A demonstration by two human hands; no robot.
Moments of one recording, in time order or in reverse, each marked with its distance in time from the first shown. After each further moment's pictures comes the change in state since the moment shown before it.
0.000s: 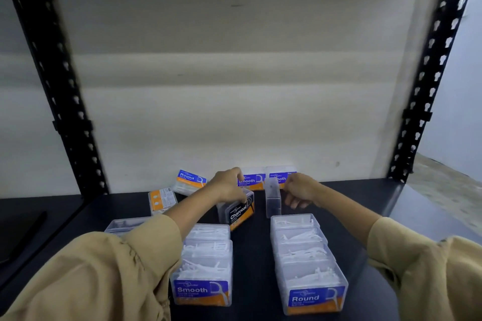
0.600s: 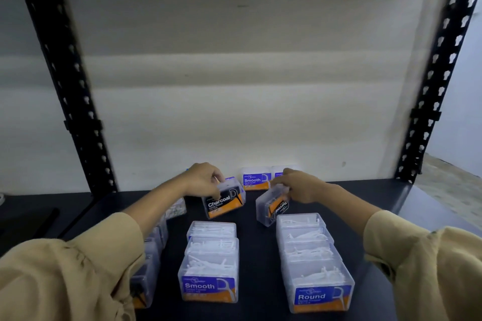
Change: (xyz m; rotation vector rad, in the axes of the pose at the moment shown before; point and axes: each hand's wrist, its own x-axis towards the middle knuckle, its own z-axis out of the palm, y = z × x) left_hand -0.016 -0.042 -0.048 0.171 -0.014 0.059; right_hand 0.001 -0.006 -0.004 -0.567 -0.017 -0.440
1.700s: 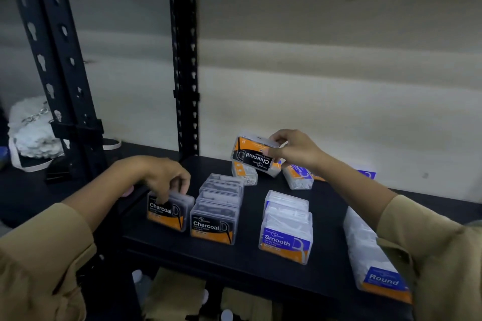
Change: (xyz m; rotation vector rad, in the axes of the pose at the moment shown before) left_hand -0.184 -0.141 -0.063 0.270 -0.398 -0.272; right_hand 0.016 -0.193 -0.036 0.755 0.215 -0.141
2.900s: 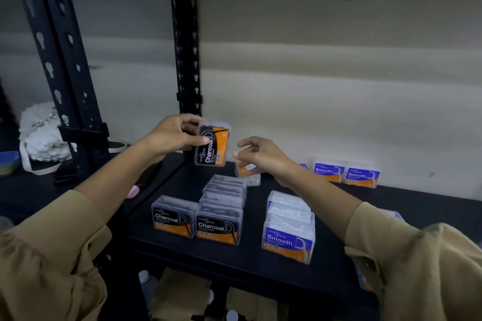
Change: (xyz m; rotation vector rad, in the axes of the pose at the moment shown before) left_hand -0.005 0.022 -0.030 -1.119 0.744 0.192; right_hand -0.001 -0.022 0.054 0.330 -0.134 0.016
